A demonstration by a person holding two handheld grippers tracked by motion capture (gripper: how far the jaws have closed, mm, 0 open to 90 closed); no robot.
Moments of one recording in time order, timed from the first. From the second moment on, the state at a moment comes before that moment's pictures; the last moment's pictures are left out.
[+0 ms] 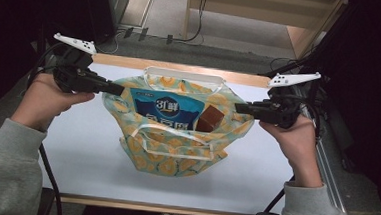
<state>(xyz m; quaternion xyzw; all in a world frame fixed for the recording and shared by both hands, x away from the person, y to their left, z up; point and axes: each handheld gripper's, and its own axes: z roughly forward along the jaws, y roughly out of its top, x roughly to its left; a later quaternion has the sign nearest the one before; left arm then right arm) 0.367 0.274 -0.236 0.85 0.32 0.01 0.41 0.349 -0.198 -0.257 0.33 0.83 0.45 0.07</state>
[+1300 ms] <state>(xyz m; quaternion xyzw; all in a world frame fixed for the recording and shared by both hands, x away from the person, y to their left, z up) 0.405 0.285 -0.314 0.83 0.37 -0.05 0.40 0.401 -0.195 -0.318 0.38 0.83 0.41 0.02</state>
